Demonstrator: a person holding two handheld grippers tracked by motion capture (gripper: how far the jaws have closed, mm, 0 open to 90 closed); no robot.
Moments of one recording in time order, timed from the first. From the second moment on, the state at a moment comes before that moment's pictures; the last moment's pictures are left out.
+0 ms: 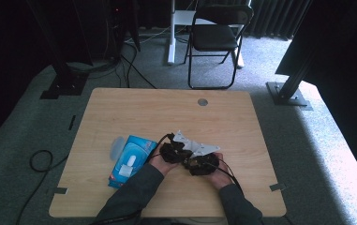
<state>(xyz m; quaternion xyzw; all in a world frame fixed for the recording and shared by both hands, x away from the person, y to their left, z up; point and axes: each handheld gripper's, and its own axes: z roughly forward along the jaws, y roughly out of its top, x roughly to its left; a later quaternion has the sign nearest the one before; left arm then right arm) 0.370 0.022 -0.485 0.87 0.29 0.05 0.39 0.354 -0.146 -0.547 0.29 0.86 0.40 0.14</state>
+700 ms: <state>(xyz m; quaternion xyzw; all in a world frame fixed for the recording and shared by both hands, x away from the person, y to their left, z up) 0.375 0.044 -0.486 0.85 0.39 0.12 0.33 0.356 -0.150 -0.542 0.30 0.86 0.38 0.15</state>
